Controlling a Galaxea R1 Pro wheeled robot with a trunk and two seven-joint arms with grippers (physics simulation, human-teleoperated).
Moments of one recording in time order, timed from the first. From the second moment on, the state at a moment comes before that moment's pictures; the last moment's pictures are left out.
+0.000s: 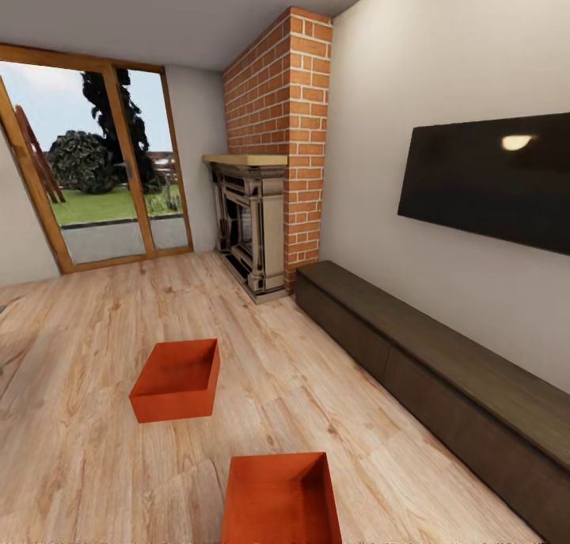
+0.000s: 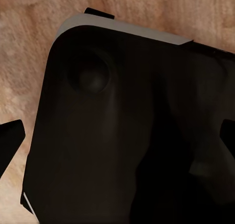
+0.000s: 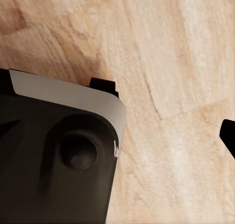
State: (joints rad) left arm -0.01 -0.03 0.03 -0.05 0.25 -0.06 0.01; right arm -0.12 -0.05 0.15 0.03 0.05 -0.18 -0.01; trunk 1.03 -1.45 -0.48
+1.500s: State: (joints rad) left arm -0.01 0.00 0.03 -0.06 0.24 -0.06 0.01; right arm -0.12 -0.05 0.15 0.03 0.05 -0.18 -0.01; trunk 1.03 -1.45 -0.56
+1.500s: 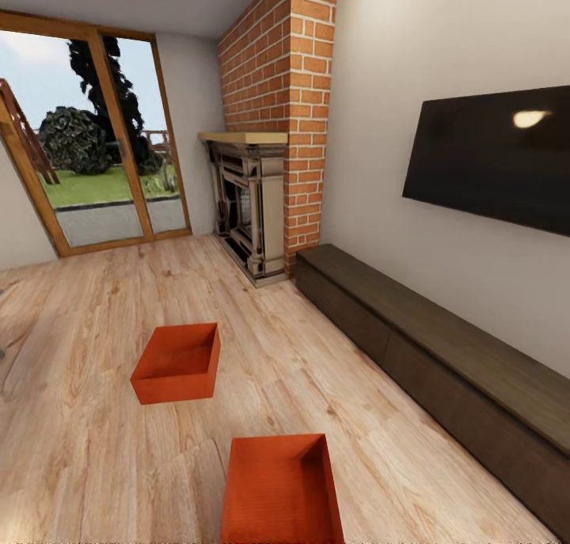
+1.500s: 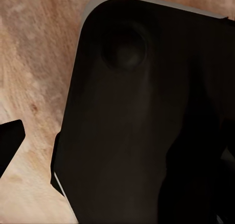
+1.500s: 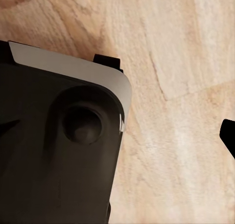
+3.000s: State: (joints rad) left arm -0.01 0.00 0.03 -0.06 0.24 -0.06 0.01; right arm -0.12 -0.05 0.15 0.03 0.05 -0.19 -0.01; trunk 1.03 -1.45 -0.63
